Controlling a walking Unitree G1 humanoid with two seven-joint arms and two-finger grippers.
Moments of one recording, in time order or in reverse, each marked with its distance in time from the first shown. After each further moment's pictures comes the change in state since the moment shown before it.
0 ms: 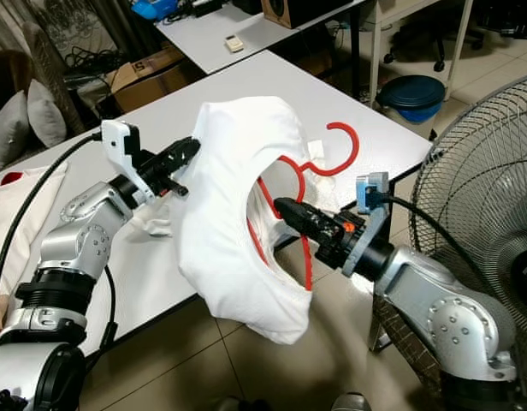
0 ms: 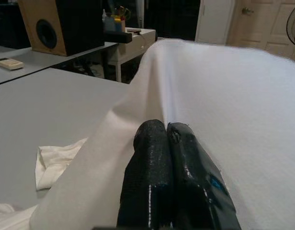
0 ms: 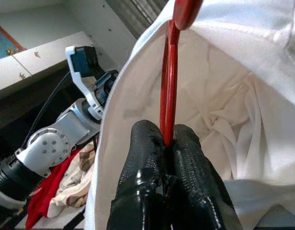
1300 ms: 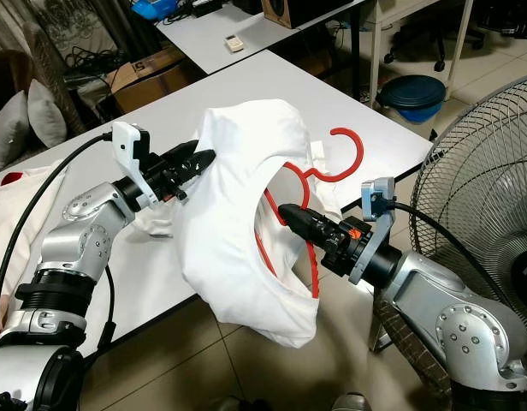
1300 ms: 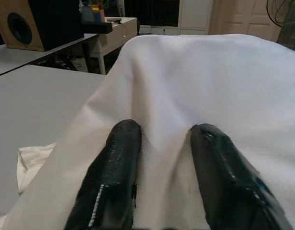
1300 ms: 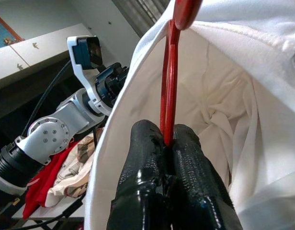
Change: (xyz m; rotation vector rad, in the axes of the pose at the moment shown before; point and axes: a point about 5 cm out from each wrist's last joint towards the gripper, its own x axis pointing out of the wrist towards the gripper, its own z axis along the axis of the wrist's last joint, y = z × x) left arm 0.002 -0.009 -0.002 0.053 0.058 -0.091; right arm -0.011 0.002 0.000 -0.036 0.026 0.003
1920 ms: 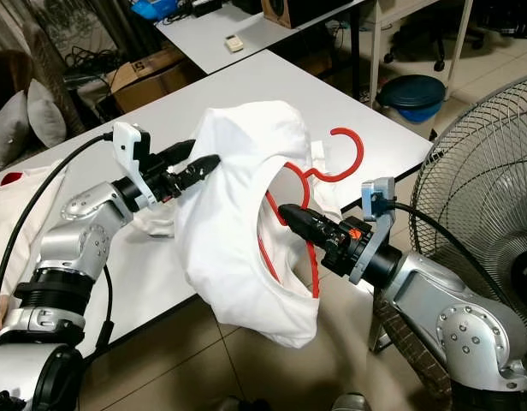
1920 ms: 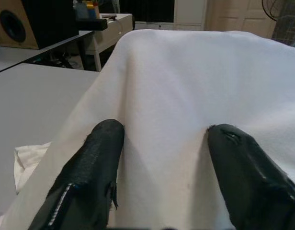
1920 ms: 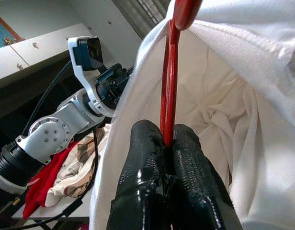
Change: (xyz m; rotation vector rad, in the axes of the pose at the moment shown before) left arm -0.001 0.000 -0.001 0.009 0.015 -0.022; right arm 0.000 0.000 0.000 -0.001 0.000 0.000
